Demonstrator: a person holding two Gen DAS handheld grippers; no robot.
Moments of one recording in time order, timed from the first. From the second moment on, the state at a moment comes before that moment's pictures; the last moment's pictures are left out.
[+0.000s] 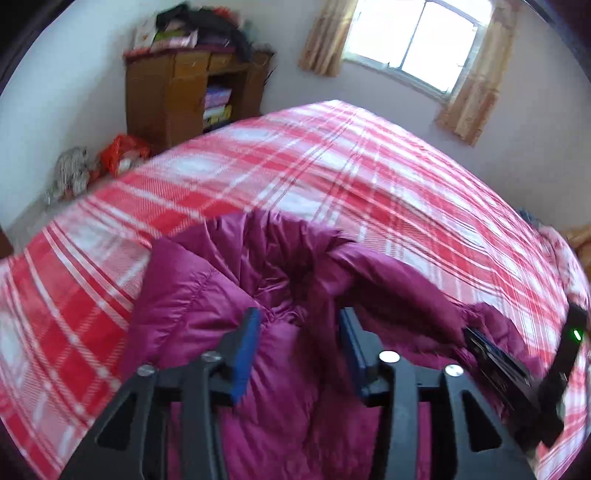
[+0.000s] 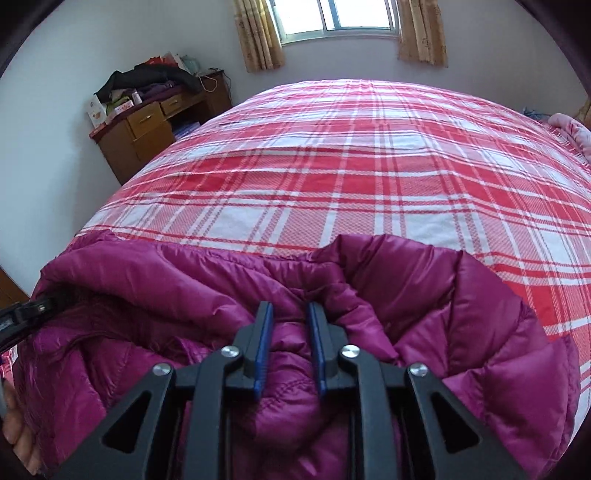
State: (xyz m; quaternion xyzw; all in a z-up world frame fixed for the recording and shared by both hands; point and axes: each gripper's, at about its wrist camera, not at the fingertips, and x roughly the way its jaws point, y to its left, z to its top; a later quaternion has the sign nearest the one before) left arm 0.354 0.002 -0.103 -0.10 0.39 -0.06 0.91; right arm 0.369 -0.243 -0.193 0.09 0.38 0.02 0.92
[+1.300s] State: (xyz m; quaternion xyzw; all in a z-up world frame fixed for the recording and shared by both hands) left arm 0.404 -0.039 -0.135 0.01 0.40 -0.05 0.91; right arm 0.360 -0.231 -0.177 0.03 0.41 -0.01 0.91
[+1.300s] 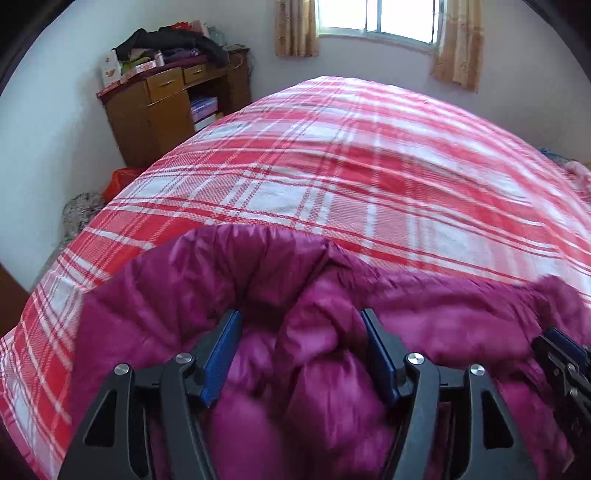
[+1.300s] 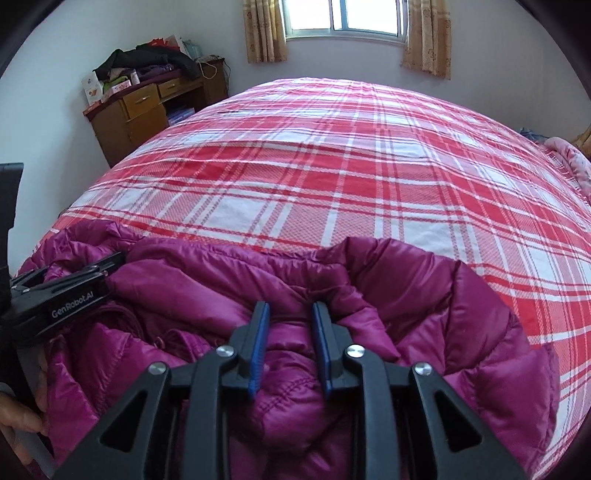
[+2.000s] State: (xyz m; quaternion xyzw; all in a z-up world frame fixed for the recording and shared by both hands) left arm 0.040 0.177 -0.012 -0.04 0.27 -0.21 0.94; right arm -0.034 -0.286 -0.092 0.06 0.31 0.05 0.95
